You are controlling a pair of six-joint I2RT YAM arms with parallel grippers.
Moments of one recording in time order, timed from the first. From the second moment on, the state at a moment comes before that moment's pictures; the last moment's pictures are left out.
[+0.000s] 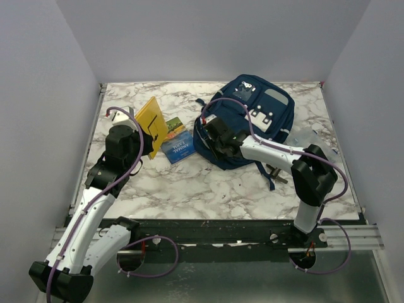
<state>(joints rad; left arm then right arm) -0.33 0.82 0.90 -0.47 -0.17 -0.45 0.81 1.82 1.32 -0.46 0.29 0.12</state>
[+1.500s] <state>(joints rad) -0.34 1.19 0.71 0.08 0.55 -1.26 0.66 1.58 1.49 -0.43 0.30 0.32</state>
